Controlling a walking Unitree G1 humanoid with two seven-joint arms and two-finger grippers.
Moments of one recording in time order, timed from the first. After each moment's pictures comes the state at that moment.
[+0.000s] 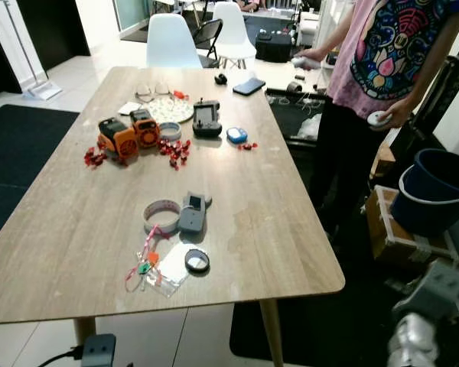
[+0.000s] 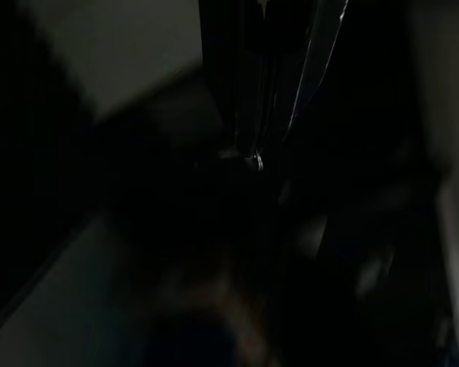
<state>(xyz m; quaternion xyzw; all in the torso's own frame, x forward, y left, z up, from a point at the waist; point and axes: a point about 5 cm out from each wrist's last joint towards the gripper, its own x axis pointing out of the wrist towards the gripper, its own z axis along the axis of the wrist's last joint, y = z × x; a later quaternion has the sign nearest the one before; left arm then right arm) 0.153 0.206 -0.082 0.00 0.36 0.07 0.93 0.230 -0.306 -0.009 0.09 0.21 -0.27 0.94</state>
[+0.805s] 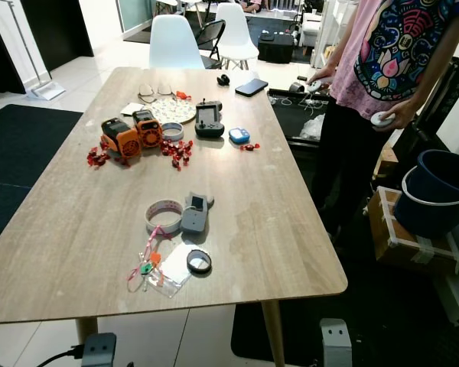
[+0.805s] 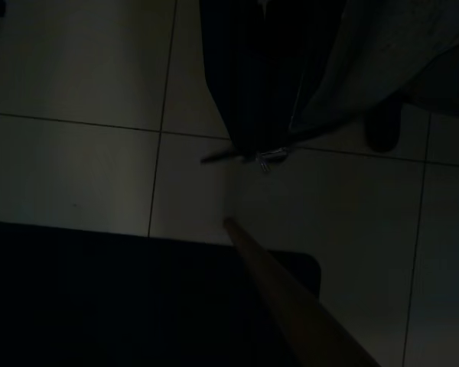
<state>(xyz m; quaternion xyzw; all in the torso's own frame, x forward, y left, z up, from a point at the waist) 0.154 0.205 -0.082 -0.01 0.36 0.06 0.93 0.181 -0.212 -0.079 0.01 0.44 -0.01 0.90</state>
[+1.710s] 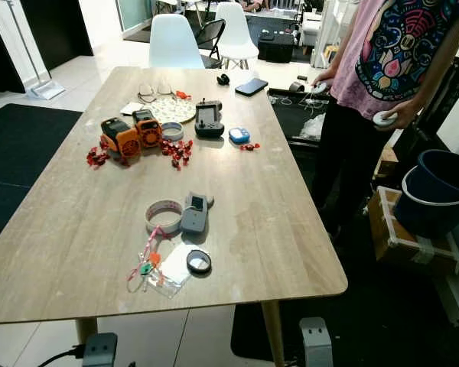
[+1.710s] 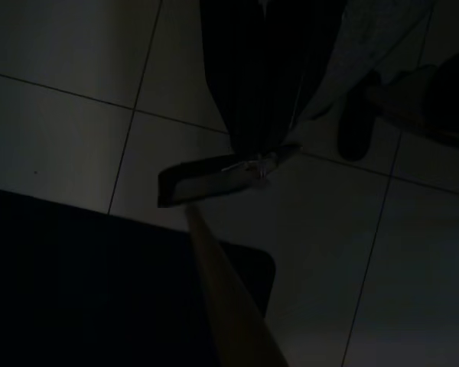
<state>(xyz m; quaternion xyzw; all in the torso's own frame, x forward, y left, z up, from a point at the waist) 0.154 0.204 -0.082 -0.01 0.35 0.06 0.93 0.184 -0.185 -0.080 0.00 0.42 0.06 0.90</state>
